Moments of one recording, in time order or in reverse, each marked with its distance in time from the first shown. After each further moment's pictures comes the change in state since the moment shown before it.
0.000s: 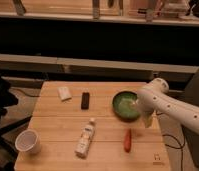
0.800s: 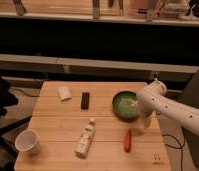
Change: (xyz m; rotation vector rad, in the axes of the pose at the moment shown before) arm 0.002 -0.002 0.024 -0.004 -0.021 -0.028
